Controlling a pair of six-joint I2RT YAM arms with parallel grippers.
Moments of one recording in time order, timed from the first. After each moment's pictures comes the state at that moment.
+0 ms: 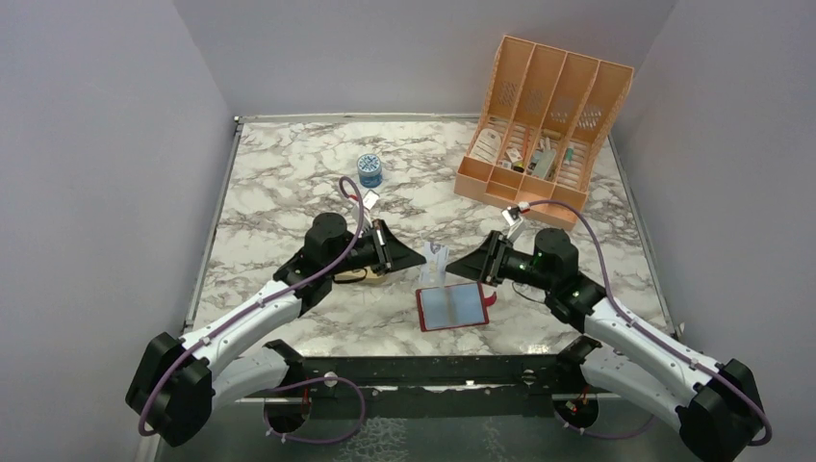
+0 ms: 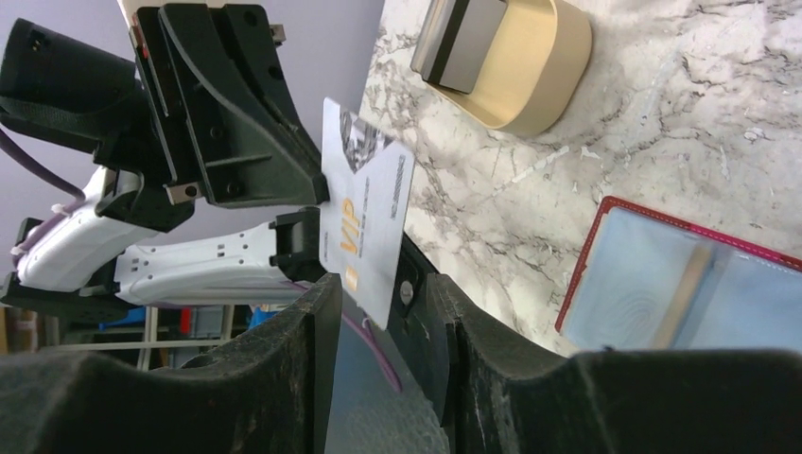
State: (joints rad) left arm -0.62 1.03 0.55 0.22 0.56 -1.07; right arm 0.61 0.84 0.44 0.14 -0.48 0.99
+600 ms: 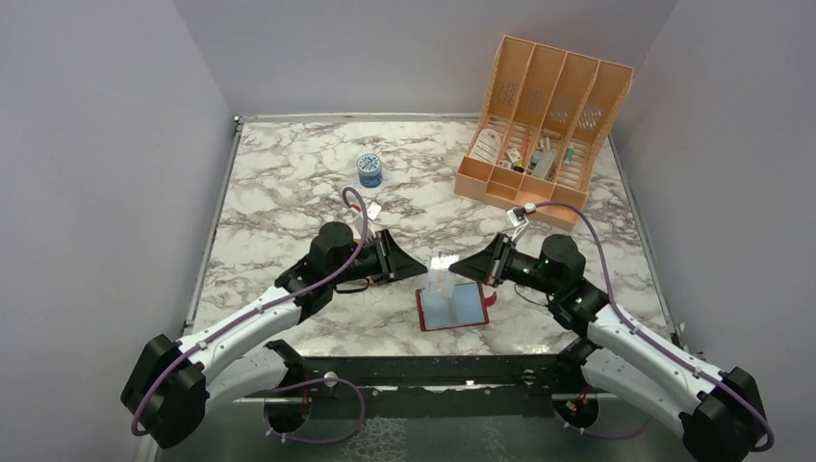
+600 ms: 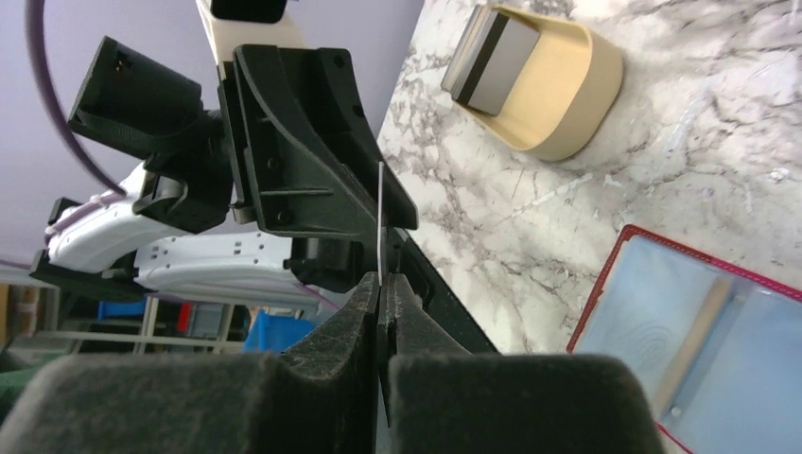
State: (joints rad) left arm -0.69 1.01 0.51 0.22 0.50 -1.07; right arm 0.61 0.81 0.40 0.26 -0.48 1.00
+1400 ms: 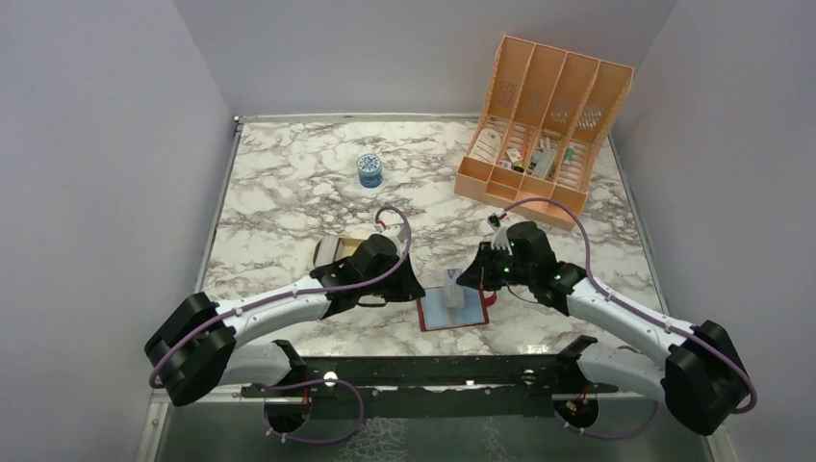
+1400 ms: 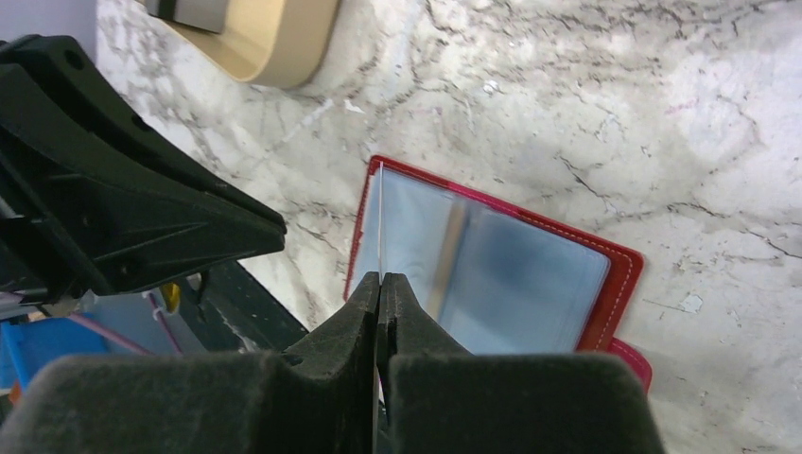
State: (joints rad) left arm -0.87 1.20 0.58 -0.05 0.16 -0.83; right arm 0.61 1.04 0.51 -0.10 -0.33 0.62
